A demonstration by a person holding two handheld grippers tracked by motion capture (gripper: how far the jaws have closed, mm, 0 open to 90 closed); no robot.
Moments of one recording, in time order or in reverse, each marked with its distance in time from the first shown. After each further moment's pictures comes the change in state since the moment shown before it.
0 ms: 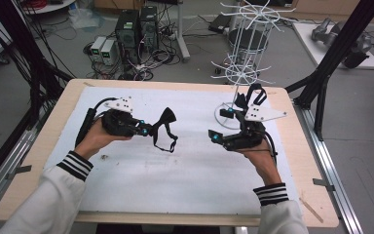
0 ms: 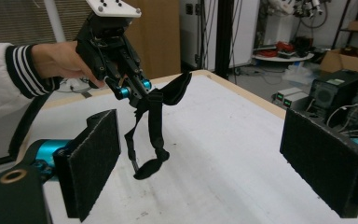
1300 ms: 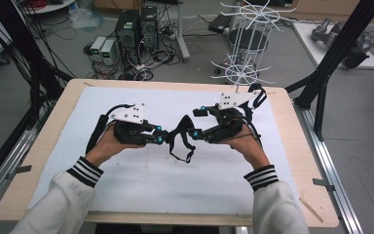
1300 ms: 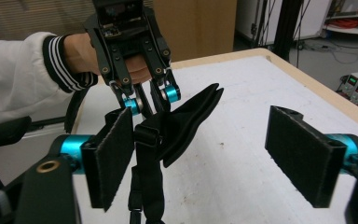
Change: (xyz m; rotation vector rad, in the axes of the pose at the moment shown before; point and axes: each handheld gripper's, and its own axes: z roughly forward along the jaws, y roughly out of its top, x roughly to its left) left arm -0.038 0.021 0.018 -0.131 -0.110 0.175; right arm 0.004 0.030 0.052 0.156 0.235 -0.021
